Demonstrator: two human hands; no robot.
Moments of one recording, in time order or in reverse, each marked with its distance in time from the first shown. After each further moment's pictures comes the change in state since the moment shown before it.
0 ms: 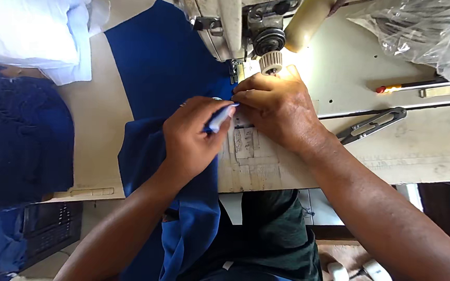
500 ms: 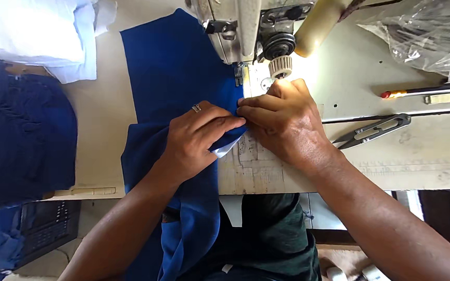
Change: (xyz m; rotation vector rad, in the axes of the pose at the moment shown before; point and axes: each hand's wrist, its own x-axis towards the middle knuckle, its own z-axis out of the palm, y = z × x) left_hand 0.000 -0.015 -0.009 -0.005 -0.090 0.326; right_hand -0.013 -0.012 -0.005 -0.067 0.003 -0.057
